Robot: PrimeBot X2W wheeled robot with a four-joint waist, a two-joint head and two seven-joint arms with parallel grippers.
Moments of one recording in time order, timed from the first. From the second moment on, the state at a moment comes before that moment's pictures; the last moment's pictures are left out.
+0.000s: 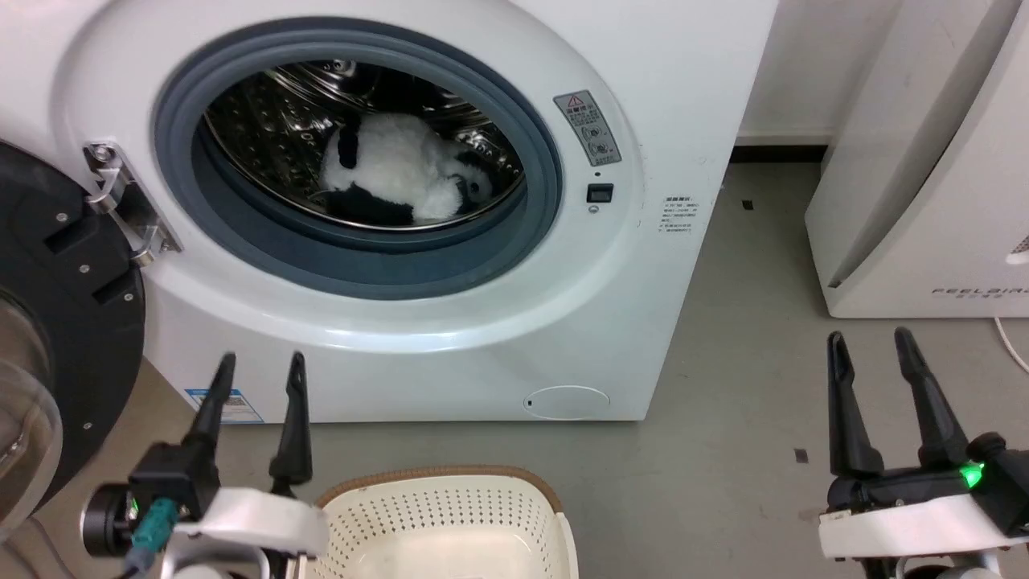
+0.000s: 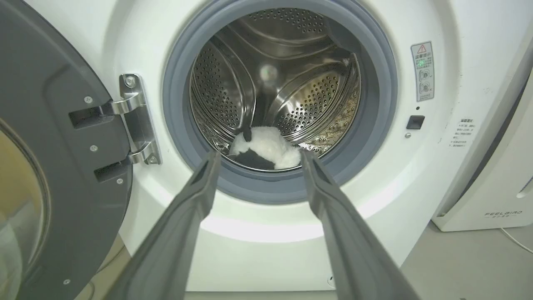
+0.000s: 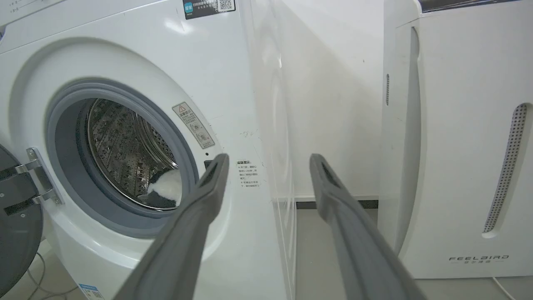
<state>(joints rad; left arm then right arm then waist) -0.09 0.31 -0.18 0.07 -0.35 0.14 -0.26 -0.03 -0.05 -0.03 -0.06 0.20 0.13 -0.26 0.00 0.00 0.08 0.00</state>
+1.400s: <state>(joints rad) 0.01 0.23 -0.15 0.07 -0.24 0.11 -0.21 0.02 -0.05 -0.02 -0.02 0.16 0.13 -0.22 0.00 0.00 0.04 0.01</state>
